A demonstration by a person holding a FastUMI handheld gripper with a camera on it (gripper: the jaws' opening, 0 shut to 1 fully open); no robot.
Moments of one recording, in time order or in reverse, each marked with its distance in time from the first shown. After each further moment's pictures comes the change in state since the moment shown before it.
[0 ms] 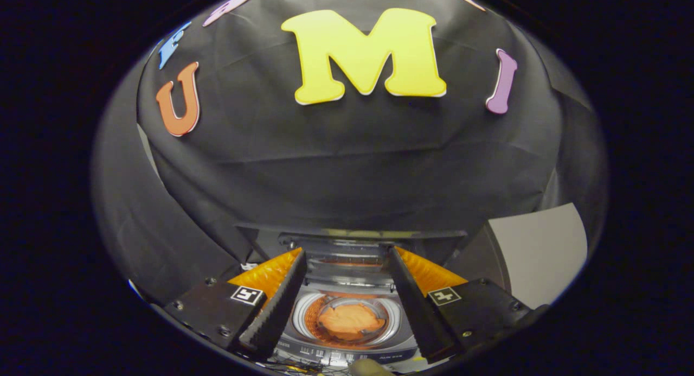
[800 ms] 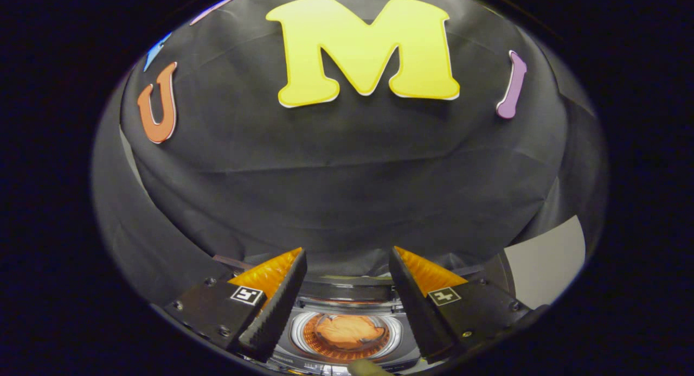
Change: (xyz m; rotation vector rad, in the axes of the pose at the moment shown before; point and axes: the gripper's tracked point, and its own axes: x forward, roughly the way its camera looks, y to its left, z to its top) arm 0.066 0.004 0.031 0.011 0.054 -0.054
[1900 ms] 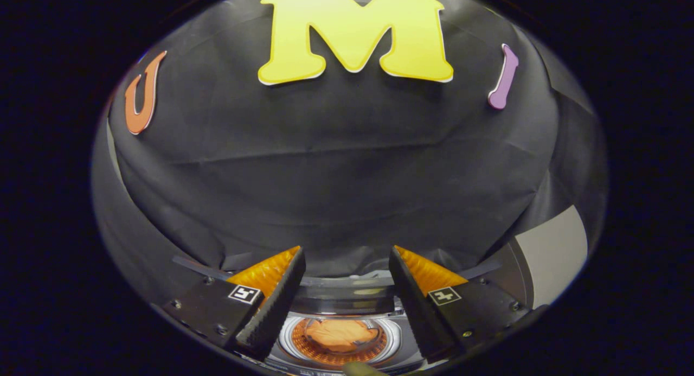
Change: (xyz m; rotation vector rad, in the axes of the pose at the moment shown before) arm 0.037 -0.011 -0.023 0.011 -0.014 -0.091
